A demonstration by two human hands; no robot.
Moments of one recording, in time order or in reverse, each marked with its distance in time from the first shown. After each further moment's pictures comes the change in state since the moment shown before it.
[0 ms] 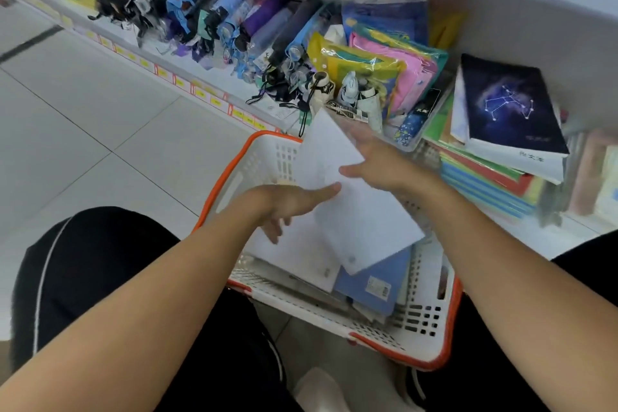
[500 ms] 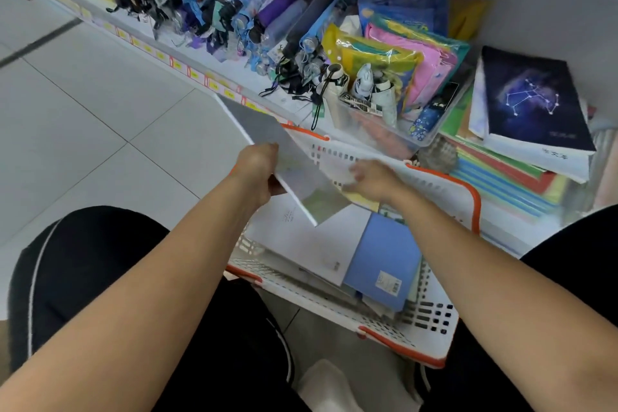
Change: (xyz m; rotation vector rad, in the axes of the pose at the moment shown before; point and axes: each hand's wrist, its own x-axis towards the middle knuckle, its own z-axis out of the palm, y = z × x) left_hand 0.005 -0.018 -0.025 -1.142 0.495 0.213; right_hand 0.036 0.040 0.057 -0.131 -0.050 0.188
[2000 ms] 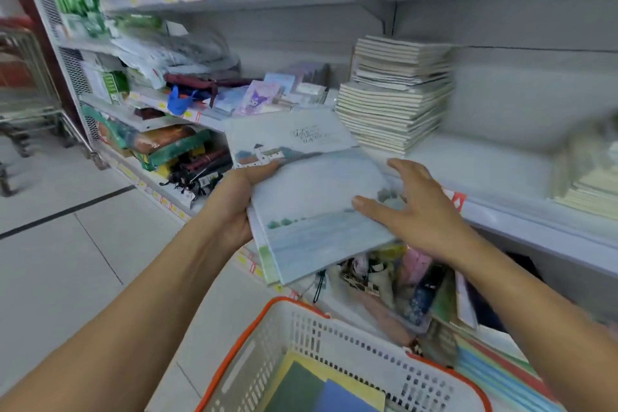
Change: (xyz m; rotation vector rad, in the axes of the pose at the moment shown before) left_hand -0.092 0.210 -0.003 -0.346 -0.471 0.510; right_hand -0.146 -0.153 -0.226 0.186 0.530 -0.497
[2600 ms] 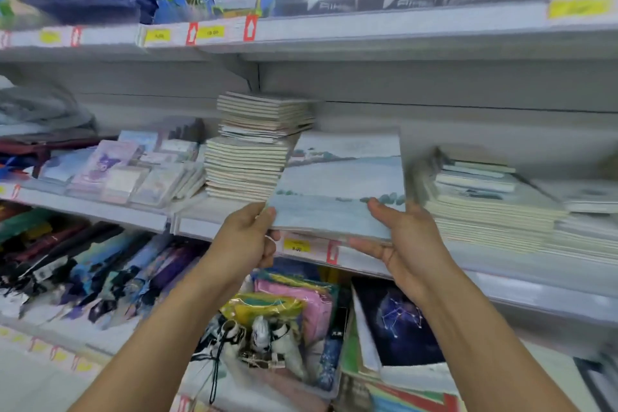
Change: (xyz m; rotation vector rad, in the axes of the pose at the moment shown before) left_hand 0.078 -0.076 0.135 0.518 -0.323 0.156; right_hand -0.004 0.070 -0.093 1.067 0.545 0.162
